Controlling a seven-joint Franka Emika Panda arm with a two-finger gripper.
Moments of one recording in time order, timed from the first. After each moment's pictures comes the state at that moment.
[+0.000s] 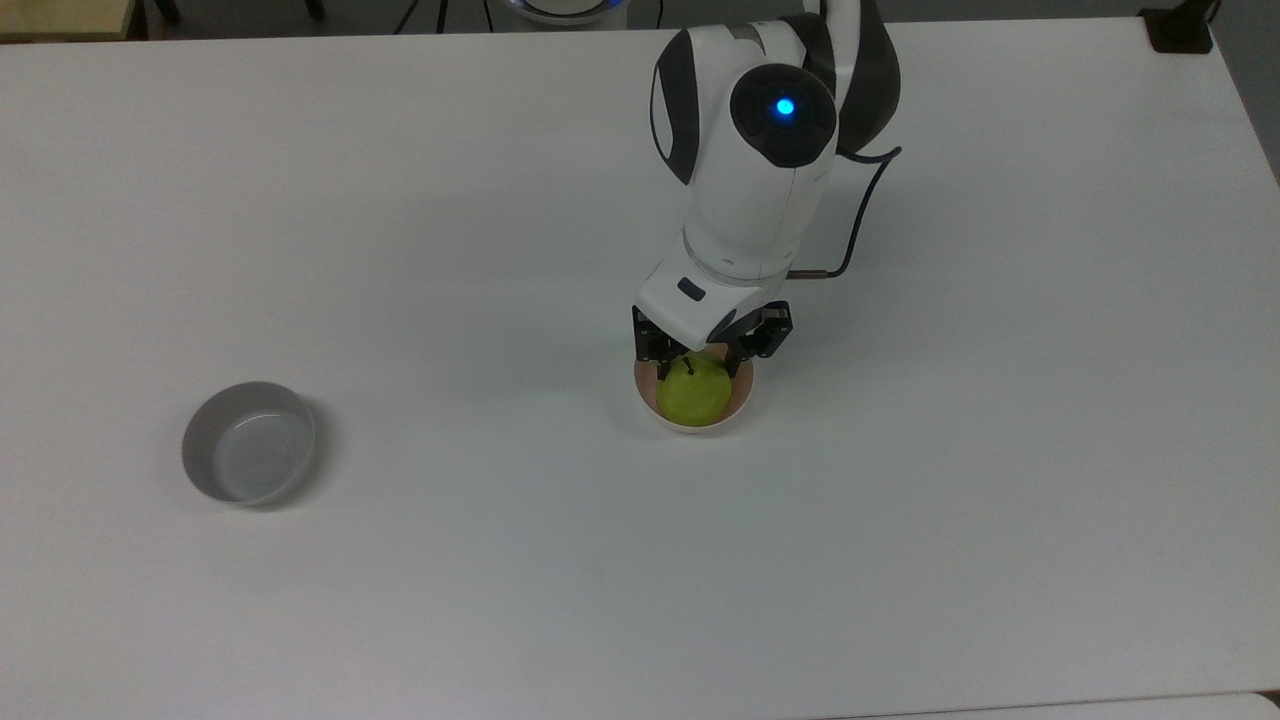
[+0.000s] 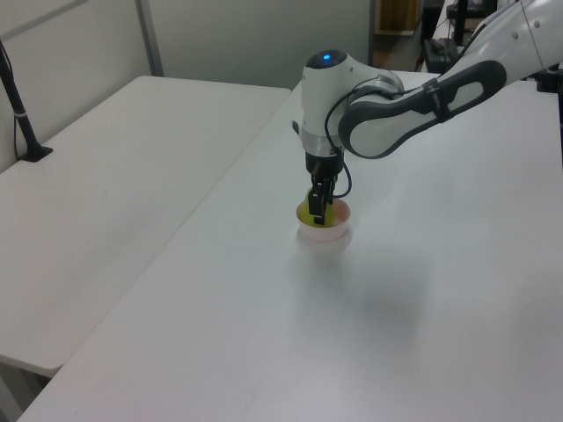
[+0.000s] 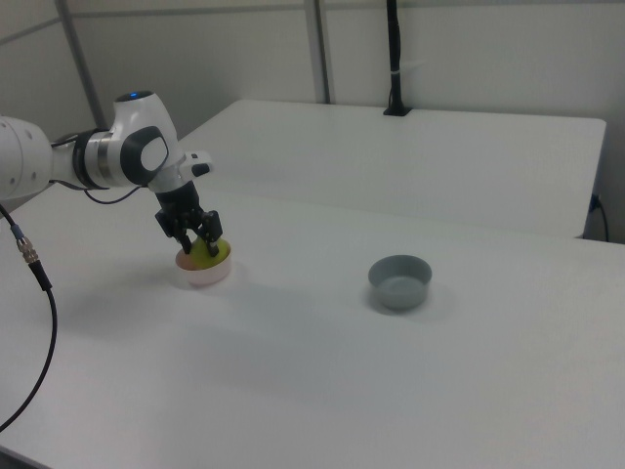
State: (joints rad) arm 0.53 0.60 -0.32 -1.48 0.07 2.11 0.12
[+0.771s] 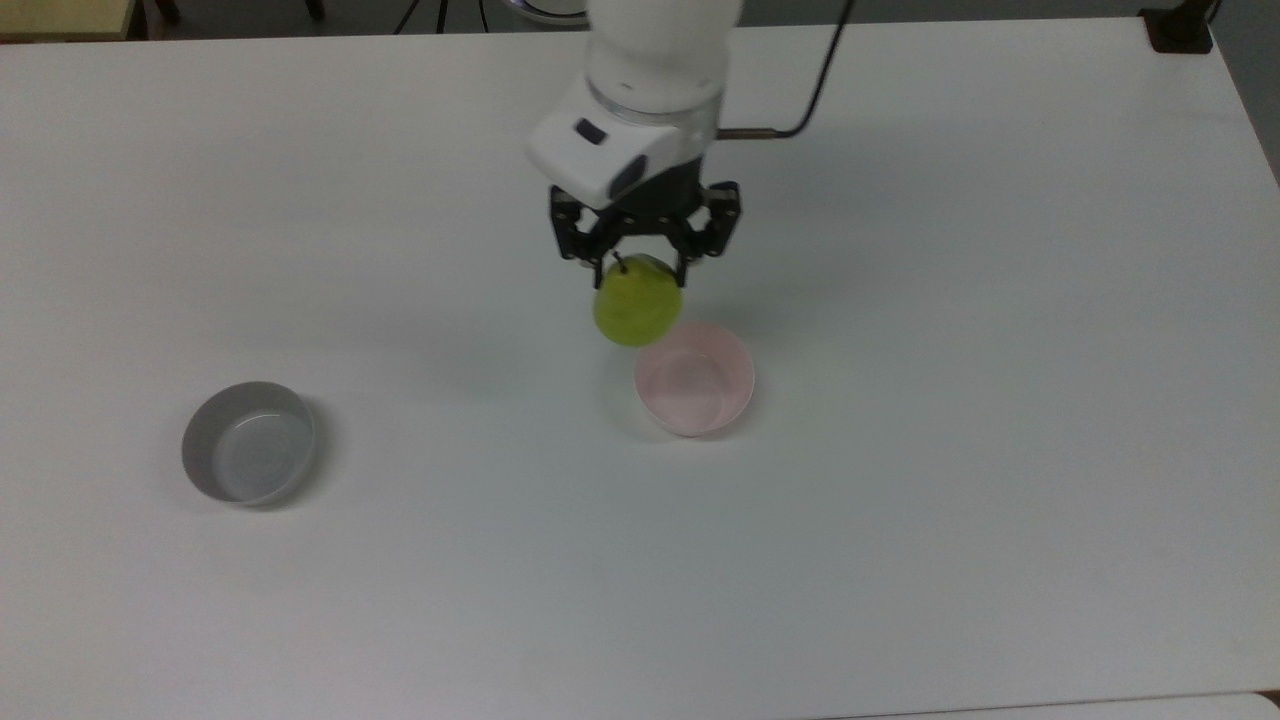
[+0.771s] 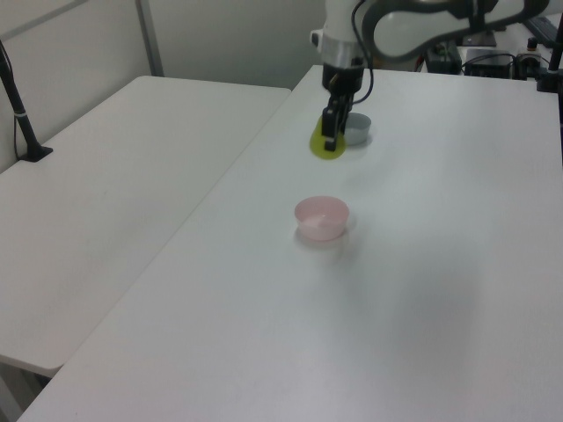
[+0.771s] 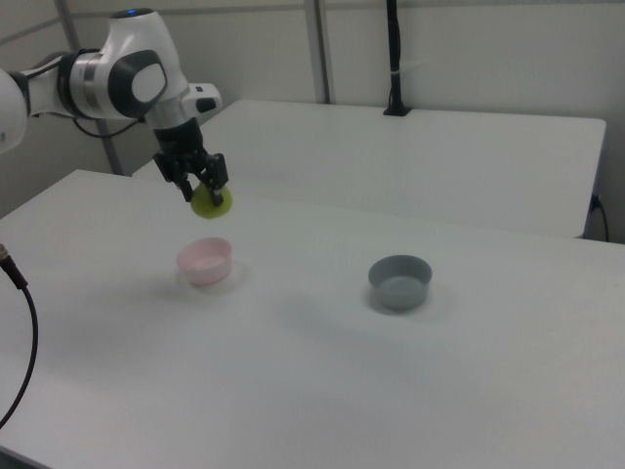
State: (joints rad) arm 0.45 0.36 -0.34 -1.47 0.07 1.92 0.05
